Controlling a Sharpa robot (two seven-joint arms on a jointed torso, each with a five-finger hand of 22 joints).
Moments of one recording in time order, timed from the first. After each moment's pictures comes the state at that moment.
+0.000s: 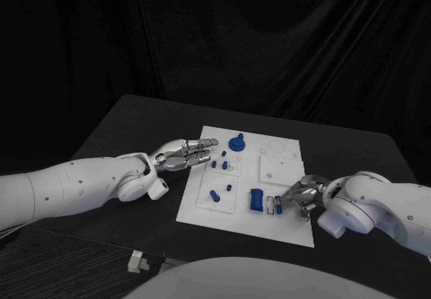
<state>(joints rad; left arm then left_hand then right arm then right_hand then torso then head) 1.04 -0.92 -0.21 1.34 -0.53 0.06 0.68 1.50 0.21 -0.20 0.29 0.45 0.35 0.06 0.03 0.04 0.07 0.11 0.20 0.03 0.03 0.16 0.03 0.01 0.17 0.01 0.27 0.02 0.06 1.15 -0.84 -0.21 1.65 -0.63 -0.23 -0.59 1.13 -0.13 0.44 -0.06 0.55 1.07 0.07 0.16 0.27 1.45 -0.02 1.54 1.31 1.46 -0.07 1.36 1.29 0.16 1.39 0.02 0.58 1.29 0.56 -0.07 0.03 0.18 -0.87</state>
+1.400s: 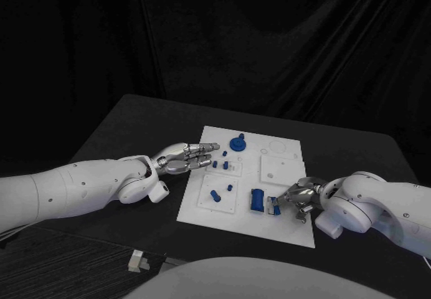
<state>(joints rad) 1.02 -0.91 -0.21 1.32 -0.53 0.09 0.68 1.53 0.21 -0.20 0.29 0.46 0.34 0.06 0.03 0.04 0.07 0.11 0.20 0.03 0.03 0.18 0.04 0.01 0.17 0.02 0.28 0.02 0.06 1.14 -0.81 -0.21 1.63 -0.58 -0.21 -0.59 1.10 -0.09 0.45 -0.05 0.51 1.03 0.07 0.18 0.33 1.45 -0.02 1.54 1.31 1.46 -0.08 1.36 1.29 0.16 1.39 0.02 0.56 1.29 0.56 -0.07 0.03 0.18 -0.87</state>
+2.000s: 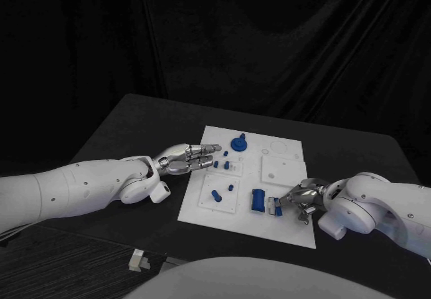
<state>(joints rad) 1.02 -0.91 -0.21 1.32 -0.53 0.10 0.68 1.53 0.21 -0.20 0.29 0.46 0.34 0.06 0.03 0.04 0.07 0.11 0.20 0.03 0.03 0.18 0.04 0.01 0.17 0.02 0.28 0.02 0.06 1.14 -0.83 -0.21 1.62 -0.56 -0.19 -0.59 1.10 -0.09 0.45 -0.05 0.51 1.03 0.07 0.18 0.33 1.45 -0.02 1.54 1.31 1.46 -0.08 1.36 1.29 0.16 1.39 0.02 0.56 1.29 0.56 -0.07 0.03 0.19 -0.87</state>
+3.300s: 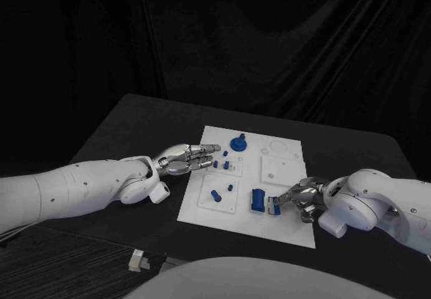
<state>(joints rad) 1.02 -0.91 -0.21 1.32 -0.53 0.10 0.68 1.53 0.22 -0.20 0.29 0.46 0.34 0.06 0.03 0.04 0.07 0.11 0.20 0.03 0.03 0.18 0.04 0.01 0.17 0.02 0.28 0.02 0.06 1.16 -0.83 -0.21 1.63 -0.51 -0.17 -0.60 1.08 -0.08 0.45 -0.05 0.51 1.01 0.06 0.19 0.34 1.45 -0.02 1.54 1.31 1.46 -0.08 1.38 1.29 0.12 1.45 0.02 0.84 1.29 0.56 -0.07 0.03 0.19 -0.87</state>
